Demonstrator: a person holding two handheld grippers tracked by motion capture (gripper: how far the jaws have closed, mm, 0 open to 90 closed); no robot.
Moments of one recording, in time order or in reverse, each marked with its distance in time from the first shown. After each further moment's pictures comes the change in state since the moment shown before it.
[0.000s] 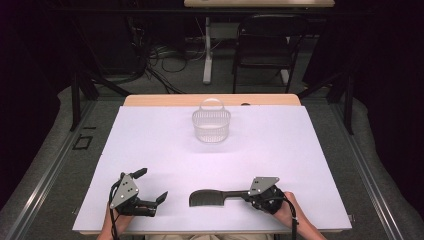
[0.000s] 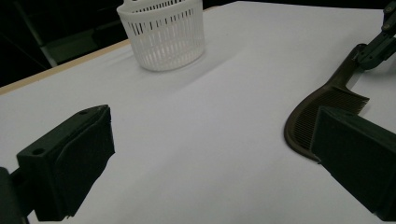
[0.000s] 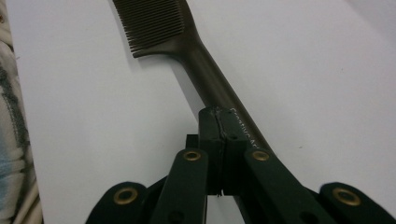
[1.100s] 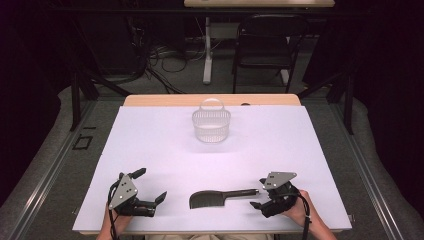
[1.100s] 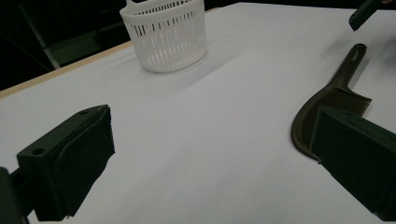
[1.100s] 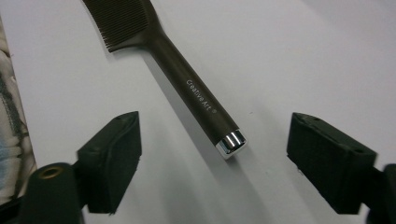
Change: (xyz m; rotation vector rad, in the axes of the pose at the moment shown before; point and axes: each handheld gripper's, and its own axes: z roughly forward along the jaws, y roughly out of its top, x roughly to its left) left arm 0.001 0.000 -0.003 -0.006 0.009 0.000; right arm -0.020 -0.013 -0.031 -0.023 -0.025 0.060
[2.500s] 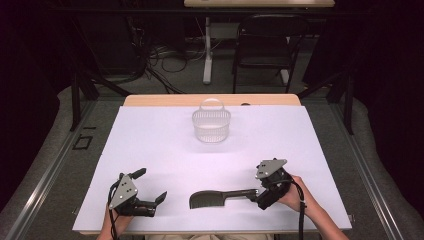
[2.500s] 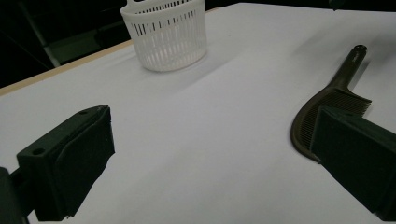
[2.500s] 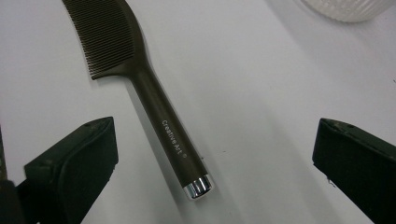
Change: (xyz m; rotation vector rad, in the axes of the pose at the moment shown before) left arm -0.001 0.000 0.001 0.001 0.000 -0.011; right arm -0.015 0.036 0.007 0.034 0.010 -0.093
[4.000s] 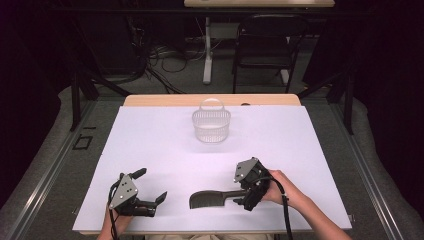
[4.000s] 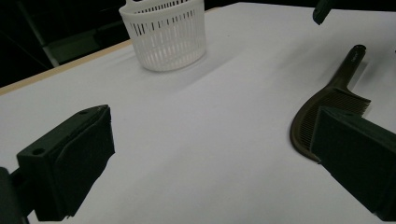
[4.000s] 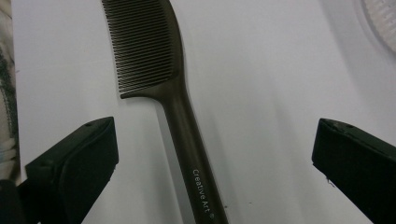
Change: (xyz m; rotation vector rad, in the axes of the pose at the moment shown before) left arm -0.001 0.000 0.000 0.000 -0.004 0.003; right arm 0.015 0.041 0.030 0.131 0.098 -0.166
